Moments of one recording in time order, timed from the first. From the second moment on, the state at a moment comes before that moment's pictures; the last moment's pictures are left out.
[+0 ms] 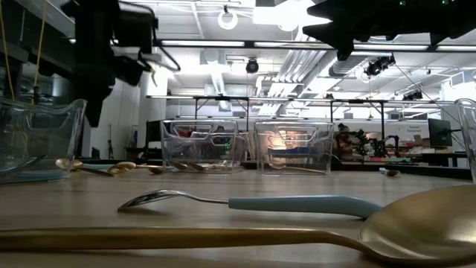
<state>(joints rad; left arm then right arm) 0.34 1.22 0.84 -1.11 -0.15 -0.20 0.01 0.96 0.43 0.54 0.06 0.11</state>
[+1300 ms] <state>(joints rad) 0.34 1.16 0.56 -0.81 -0.35 -1.38 0.01 0.96 0.43 0.51 0.06 0.16</state>
